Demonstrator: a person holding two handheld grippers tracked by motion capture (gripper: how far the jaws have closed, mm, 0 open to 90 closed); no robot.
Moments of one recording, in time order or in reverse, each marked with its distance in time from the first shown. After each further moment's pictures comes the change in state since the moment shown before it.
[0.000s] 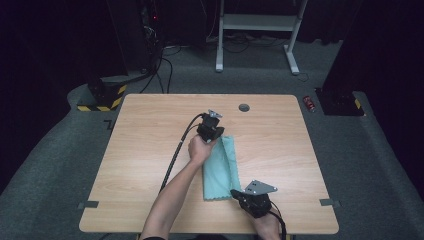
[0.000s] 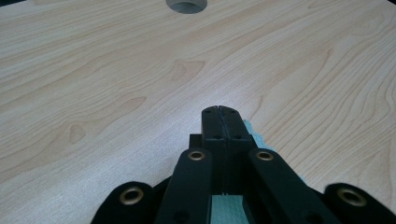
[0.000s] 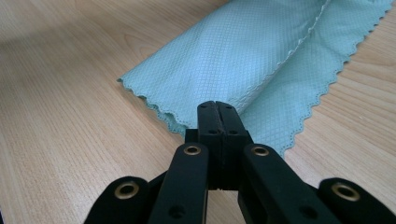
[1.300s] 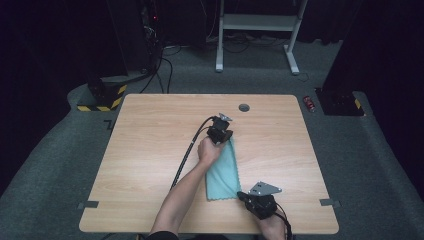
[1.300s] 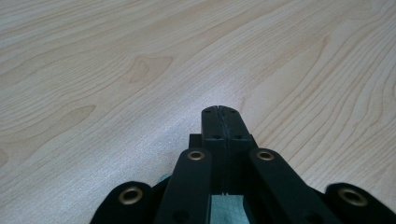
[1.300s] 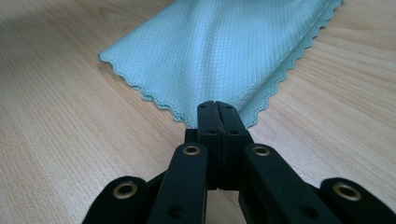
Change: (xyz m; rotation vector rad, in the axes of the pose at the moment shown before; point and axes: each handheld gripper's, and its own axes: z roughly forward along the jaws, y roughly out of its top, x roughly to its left) left arm -0.018 -0.001 0.035 0.026 -0.037 0.026; right arm -0.011 -0.012 -0.005 0.058 -0.035 0.021
